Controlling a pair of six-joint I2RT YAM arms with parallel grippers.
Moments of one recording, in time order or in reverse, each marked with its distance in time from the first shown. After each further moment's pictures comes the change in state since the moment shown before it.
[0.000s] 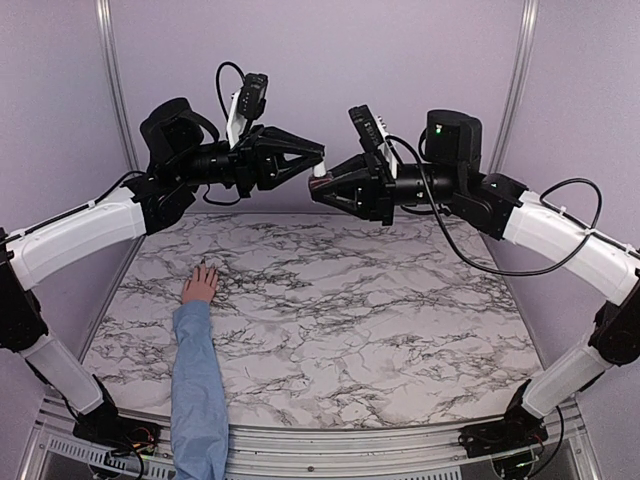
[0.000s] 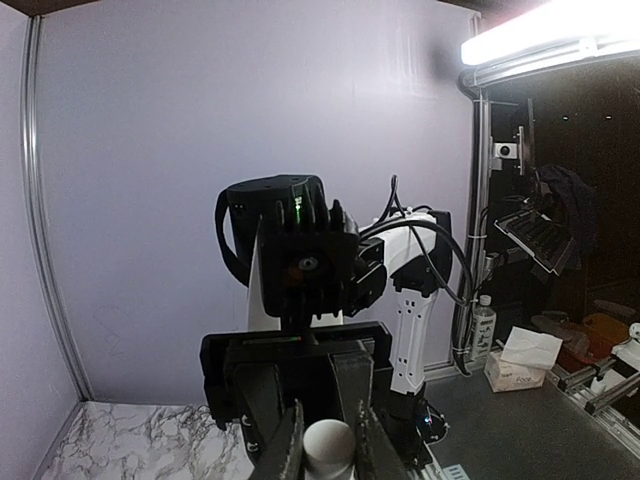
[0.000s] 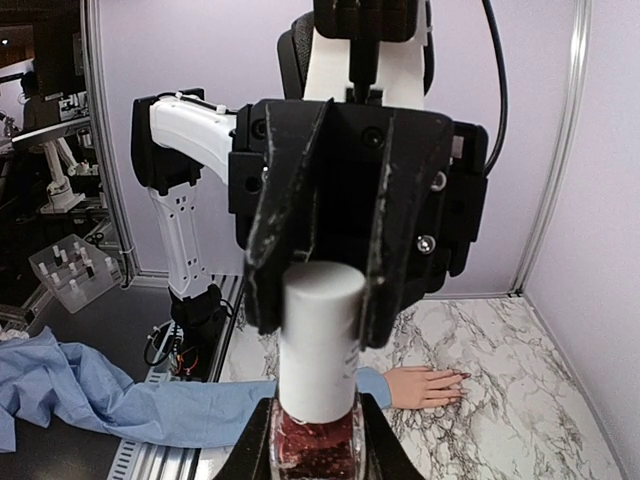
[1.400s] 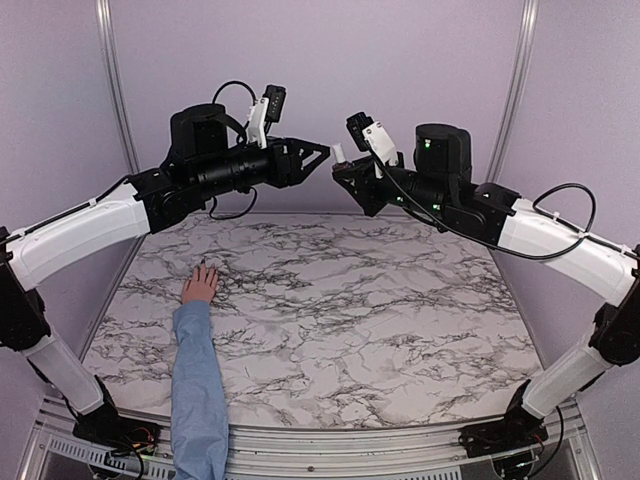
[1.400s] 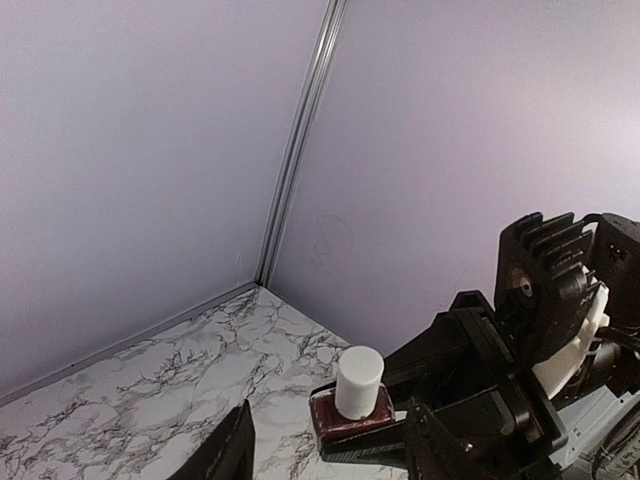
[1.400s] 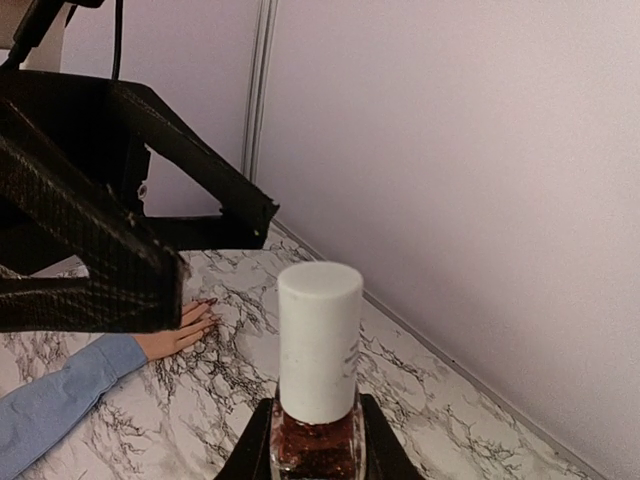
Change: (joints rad) left arm -0.071 0.020 0.074 -0.383 -0.787 -0.024; right arm 0.030 0.000 -0.059 -0.016 0.838 -0.061
